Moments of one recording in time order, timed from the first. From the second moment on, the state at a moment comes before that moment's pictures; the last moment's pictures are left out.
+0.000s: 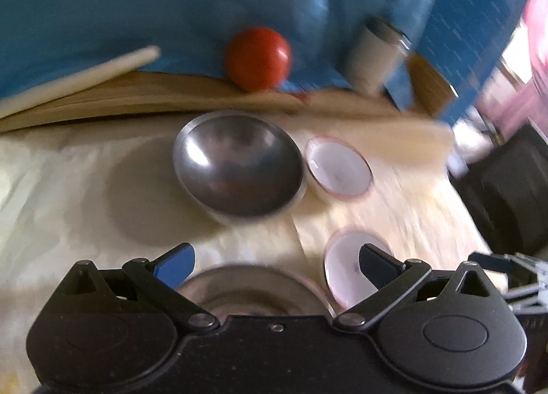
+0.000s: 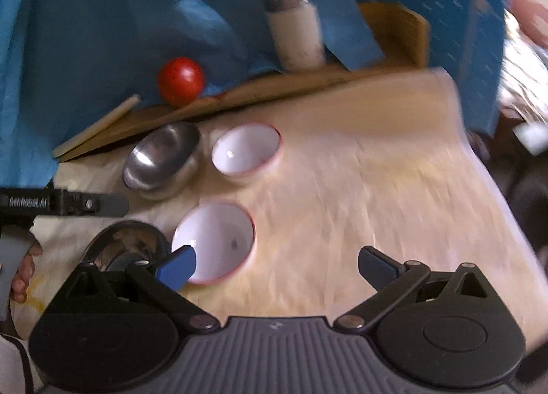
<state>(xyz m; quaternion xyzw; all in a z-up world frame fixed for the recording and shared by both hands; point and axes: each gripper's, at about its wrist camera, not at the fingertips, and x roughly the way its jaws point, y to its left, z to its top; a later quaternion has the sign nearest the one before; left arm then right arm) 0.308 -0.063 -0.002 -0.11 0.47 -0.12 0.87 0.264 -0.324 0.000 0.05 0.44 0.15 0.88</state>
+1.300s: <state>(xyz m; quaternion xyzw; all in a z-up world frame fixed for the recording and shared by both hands) 0.385 -0.022 -0.052 -0.22 0.50 0.00 0.84 0.421 -0.183 -0.040 -0.07 0.47 0.30 0.83</state>
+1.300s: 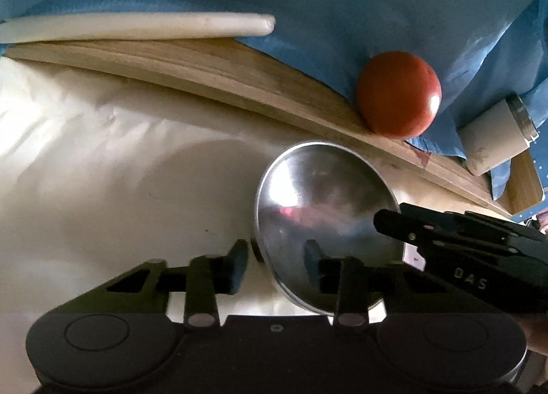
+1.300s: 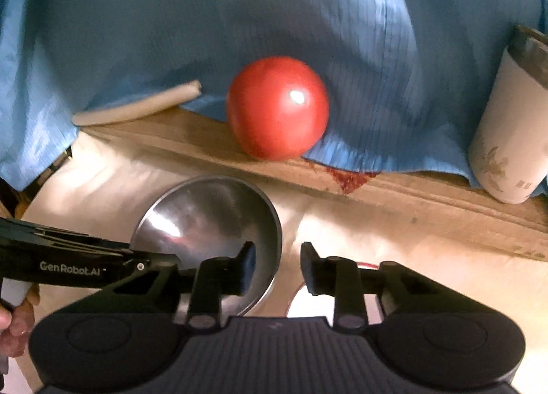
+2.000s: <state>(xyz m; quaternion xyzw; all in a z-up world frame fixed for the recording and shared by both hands) 0.362 -0.048 -0.002 -0.22 0.48 0.00 0.85 0.385 -0.232 0.006 0.00 0.46 0.26 0.85</state>
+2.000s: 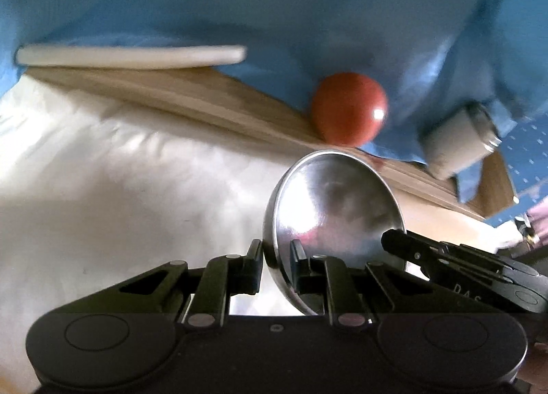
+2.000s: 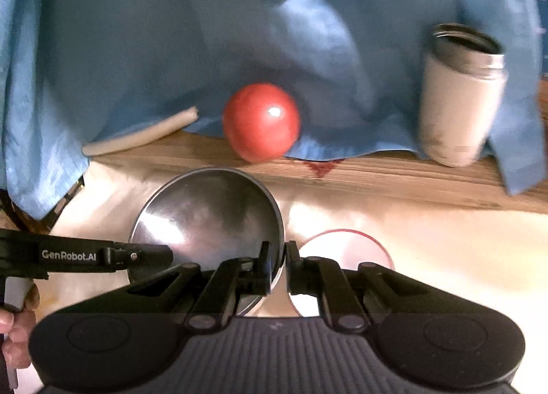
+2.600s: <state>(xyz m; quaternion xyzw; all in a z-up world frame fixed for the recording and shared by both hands) 0.367 -0.205 -0.009 -0.09 0.55 -0.22 0.80 0.294 -0.399 0.015 0.11 0.49 0.06 0.86</state>
